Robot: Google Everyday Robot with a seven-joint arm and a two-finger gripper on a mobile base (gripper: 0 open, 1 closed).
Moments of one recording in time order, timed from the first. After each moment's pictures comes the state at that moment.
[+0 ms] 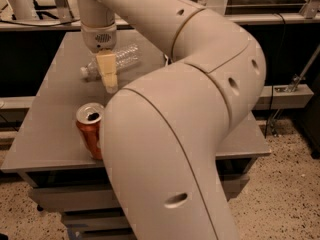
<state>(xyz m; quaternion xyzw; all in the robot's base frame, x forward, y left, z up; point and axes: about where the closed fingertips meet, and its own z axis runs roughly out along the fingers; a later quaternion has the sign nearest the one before) 0.642 0.153 0.857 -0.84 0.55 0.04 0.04</state>
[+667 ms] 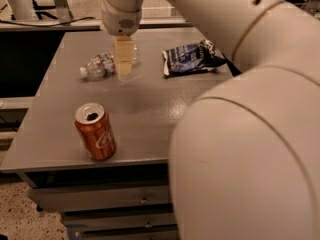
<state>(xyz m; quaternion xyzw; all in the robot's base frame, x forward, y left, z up) 0.642 0.122 0.914 -0.82 0.54 0.04 0.18</state>
